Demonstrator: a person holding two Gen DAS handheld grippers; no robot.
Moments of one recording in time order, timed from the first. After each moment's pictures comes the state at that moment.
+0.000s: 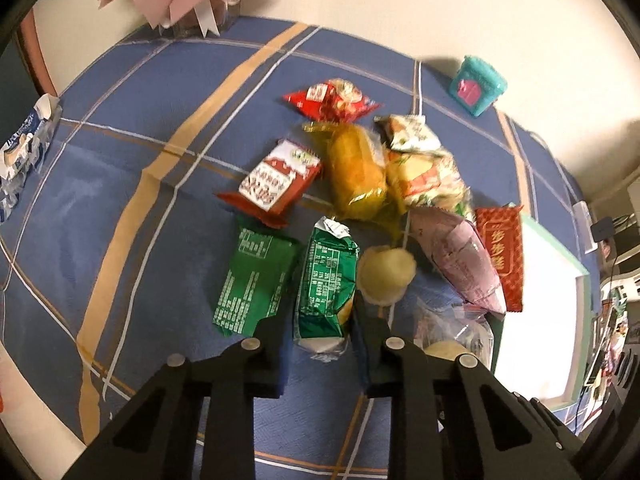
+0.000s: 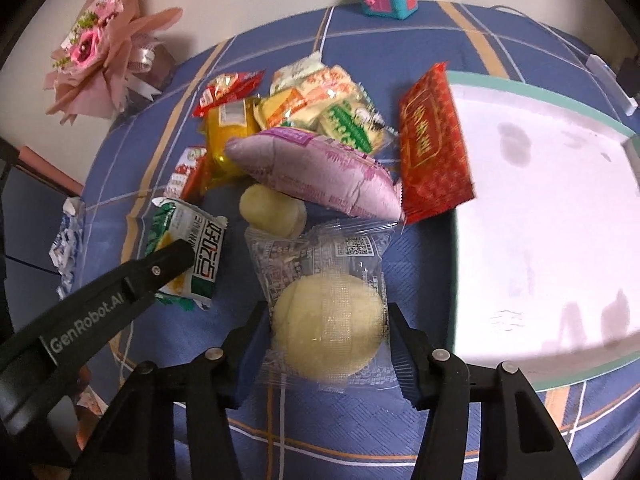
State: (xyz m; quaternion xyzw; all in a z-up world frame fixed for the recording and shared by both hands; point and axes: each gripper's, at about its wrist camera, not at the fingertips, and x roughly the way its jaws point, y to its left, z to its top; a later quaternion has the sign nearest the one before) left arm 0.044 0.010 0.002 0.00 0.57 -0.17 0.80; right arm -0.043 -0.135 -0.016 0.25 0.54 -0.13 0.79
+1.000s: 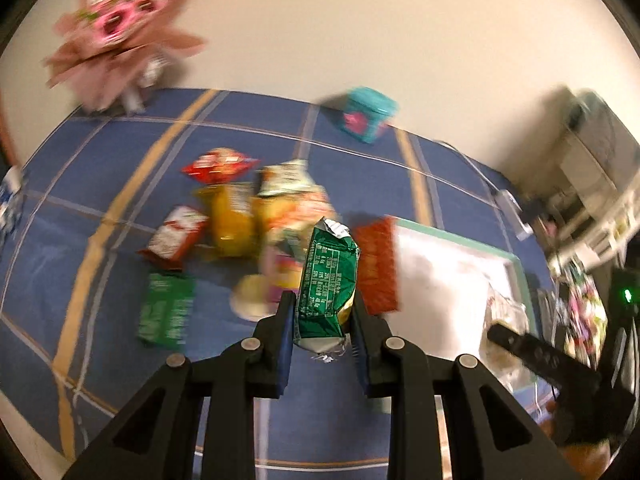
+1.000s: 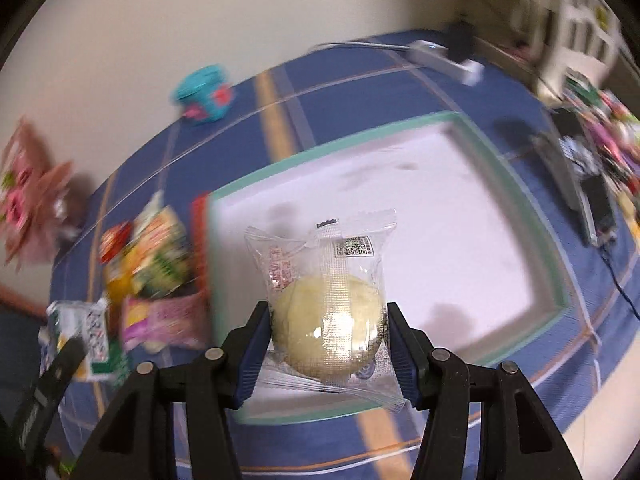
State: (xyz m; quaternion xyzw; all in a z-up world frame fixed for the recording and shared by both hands) left arm -0.018 -0.059 0.059 0.02 0.49 -0.29 0.83; right arm -0.144 -0.265 0.036 0.32 0.45 -0.33 0.76
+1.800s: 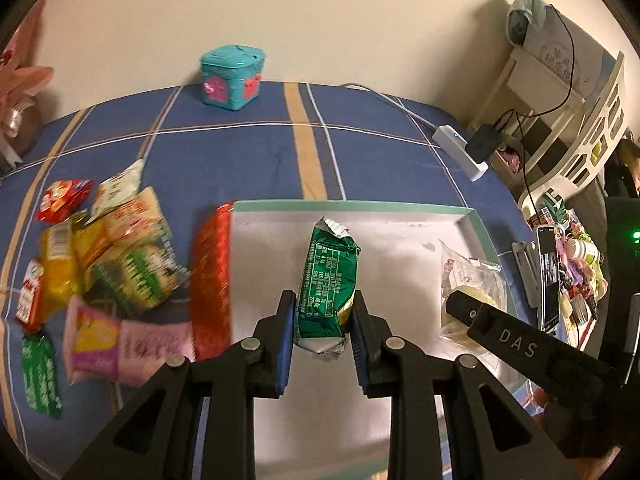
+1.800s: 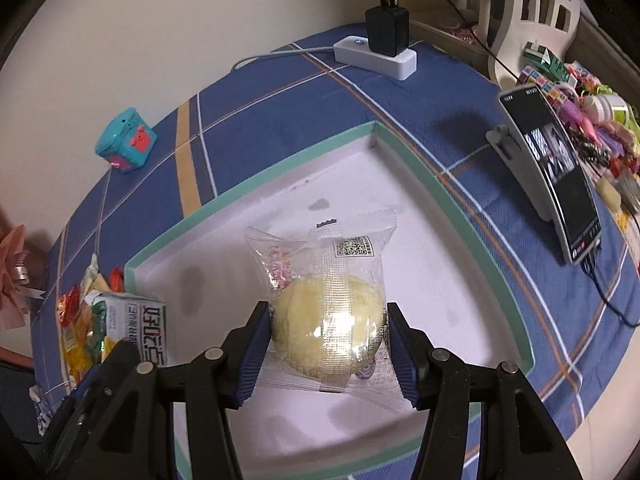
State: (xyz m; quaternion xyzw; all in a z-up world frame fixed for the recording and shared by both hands) left arm -0.032 -0.205 0.015 0.09 0.49 -0.38 0.78; right arm -0.156 -0.345 0.009 0.34 0.44 -0.38 0.74
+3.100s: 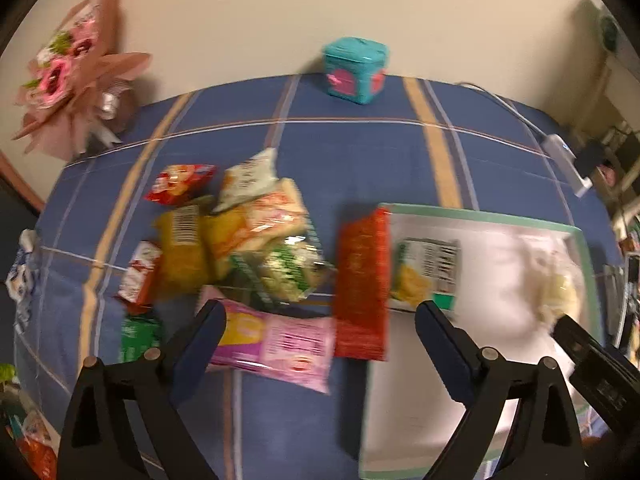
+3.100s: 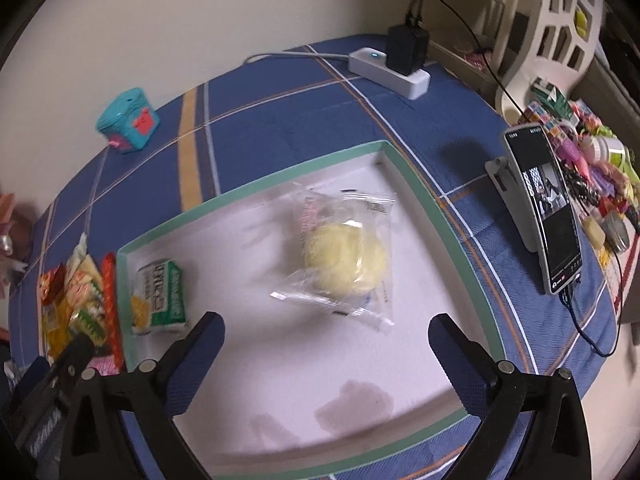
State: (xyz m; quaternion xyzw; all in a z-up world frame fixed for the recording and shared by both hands) left arm 0.006 -0.160 0.026 0.15 0.51 -0.20 0.83; right arm -0.145 -0.336 0.021 0.28 0.47 -0.38 0.75
